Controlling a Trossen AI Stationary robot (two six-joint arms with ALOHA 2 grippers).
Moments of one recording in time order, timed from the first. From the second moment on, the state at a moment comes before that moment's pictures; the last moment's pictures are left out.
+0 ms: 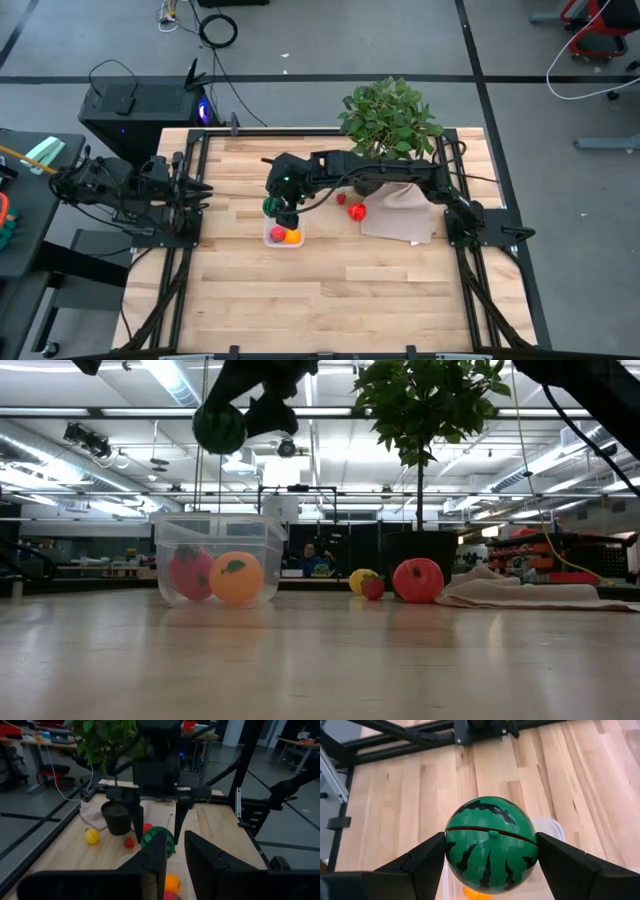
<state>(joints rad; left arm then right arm) -0.28 0.32 0.86 -0.71 -0.33 -0.16 -0.03 2.24 2.33 -0.93 -0.11 0.17</state>
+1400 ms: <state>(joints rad) -0.28 0.01 0.69 -0.78 -0.36 -0.19 -0.04 2.35 2.30 -1.03 -0.08 -0.03</state>
